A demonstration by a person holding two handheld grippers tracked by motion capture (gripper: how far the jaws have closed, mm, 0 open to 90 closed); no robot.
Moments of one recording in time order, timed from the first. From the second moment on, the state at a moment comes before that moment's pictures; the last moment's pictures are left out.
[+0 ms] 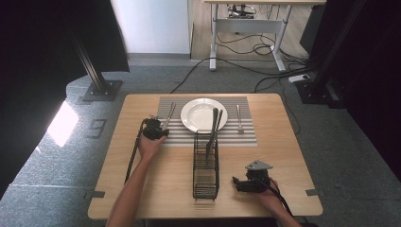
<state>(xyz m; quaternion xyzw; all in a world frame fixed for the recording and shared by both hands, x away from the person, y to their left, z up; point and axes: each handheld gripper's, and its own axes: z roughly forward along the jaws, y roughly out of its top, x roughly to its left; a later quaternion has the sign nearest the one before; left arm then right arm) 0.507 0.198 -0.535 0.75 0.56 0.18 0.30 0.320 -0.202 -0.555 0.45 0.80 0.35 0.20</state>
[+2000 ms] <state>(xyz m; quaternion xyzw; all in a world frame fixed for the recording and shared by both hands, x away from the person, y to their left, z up) 0.413 0.216 -0.478 0.74 0.49 0.18 0.42 0.320 -0.203 -0.555 0.45 0.80 0.35 0.19</state>
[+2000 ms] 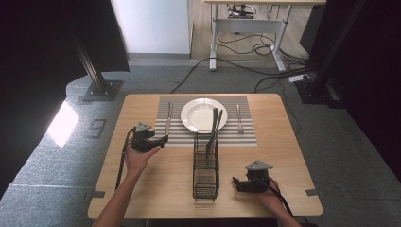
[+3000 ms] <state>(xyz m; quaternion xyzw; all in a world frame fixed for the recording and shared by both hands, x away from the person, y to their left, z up) 0.296 0.230 -0.489 0.75 0.47 0.18 0.44 0.320 -0.203 -0.555 0.44 0.80 0.35 0.19</state>
